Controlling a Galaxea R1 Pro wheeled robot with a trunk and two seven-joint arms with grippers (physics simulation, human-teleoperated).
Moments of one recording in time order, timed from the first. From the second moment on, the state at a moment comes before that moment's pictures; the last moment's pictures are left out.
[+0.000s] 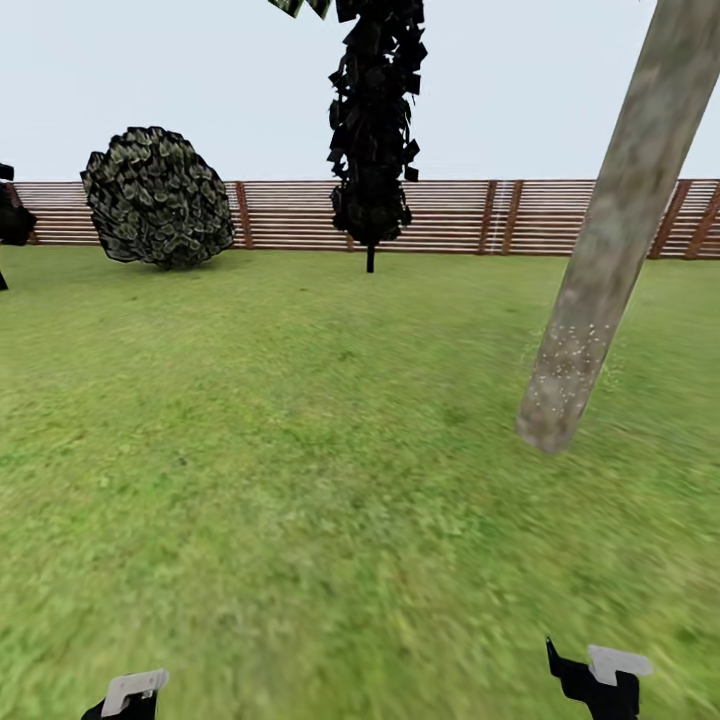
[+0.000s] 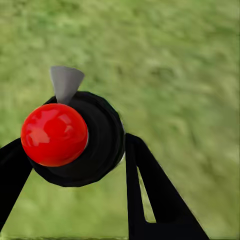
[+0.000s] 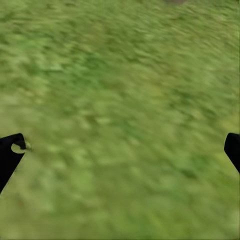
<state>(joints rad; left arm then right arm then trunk) -0.36 0.22 0.13 -0.17 0.04 -0.34 -0.05 -0.32 -0.04 -0.86 -0.52 0.56 -0.41 0.20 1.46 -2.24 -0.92</state>
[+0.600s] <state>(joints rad) -0.36 0.22 0.13 -0.17 0.05 -0.34 -0.05 -0.32 -0.04 -0.86 -0.52 0.56 -0.41 0.20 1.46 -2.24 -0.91</state>
